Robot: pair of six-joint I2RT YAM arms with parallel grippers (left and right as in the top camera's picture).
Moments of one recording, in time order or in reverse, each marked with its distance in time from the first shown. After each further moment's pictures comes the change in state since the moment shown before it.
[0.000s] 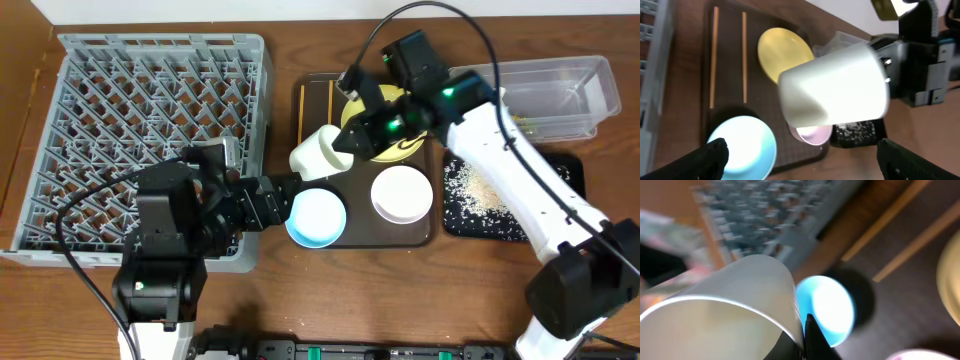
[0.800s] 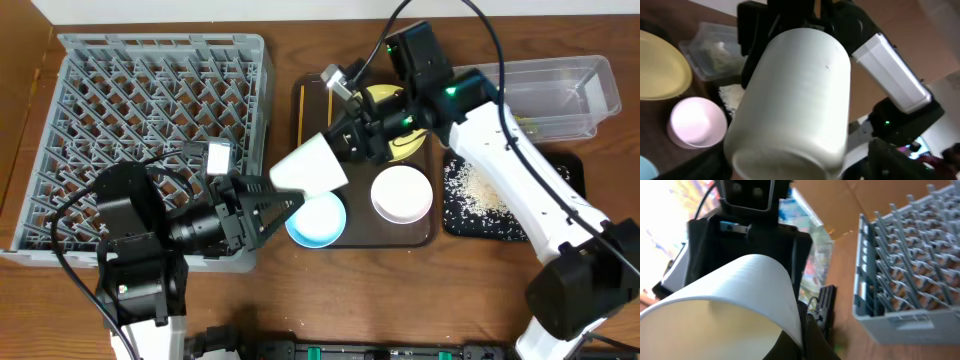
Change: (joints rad) left arm 0.202 0.003 0.002 0.135 0.789 0.000; right arm 0.016 0.000 0.000 0.143 -0.680 -0.249
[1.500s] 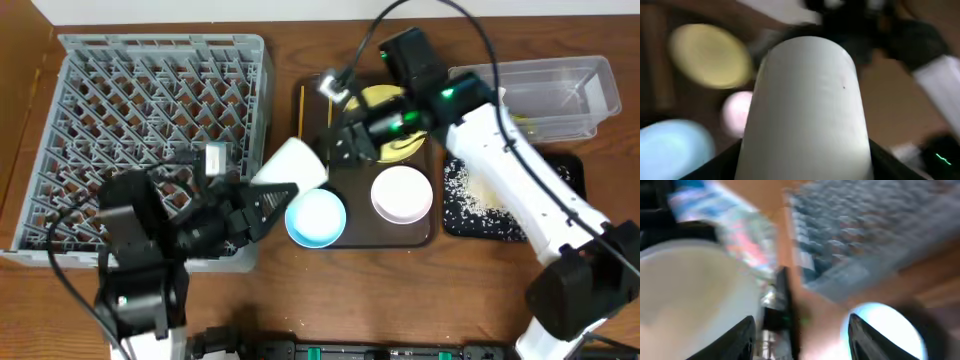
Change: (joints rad) left arm -0.003 -0.052 0.013 -0.180 -0.363 0.000; right arm -0.029 -0.005 0.005 -0.132 0.429 0.152
